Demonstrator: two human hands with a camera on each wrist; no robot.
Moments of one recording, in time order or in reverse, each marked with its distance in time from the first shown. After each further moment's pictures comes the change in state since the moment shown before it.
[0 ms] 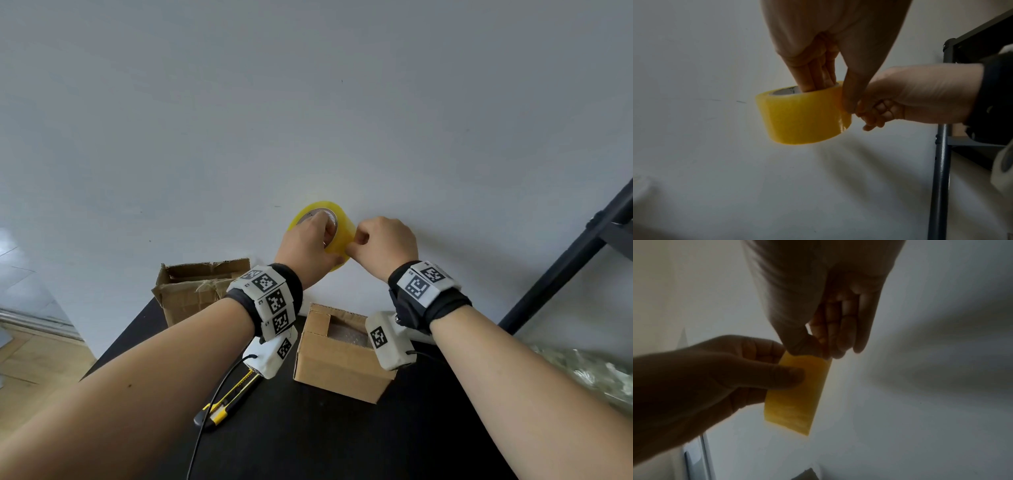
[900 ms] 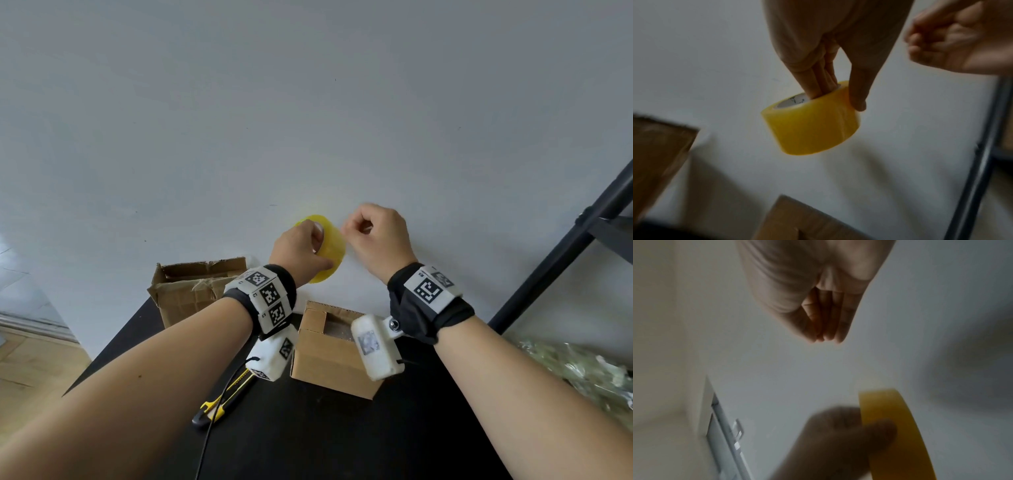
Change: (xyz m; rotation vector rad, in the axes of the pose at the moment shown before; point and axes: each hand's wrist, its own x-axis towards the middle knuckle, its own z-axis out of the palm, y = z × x) left_hand -0.001 -0.017 0.010 -0.184 -0.037 -0.159; right_hand -0.013 -0.004 -0.001 0.496 0.258 -0.136
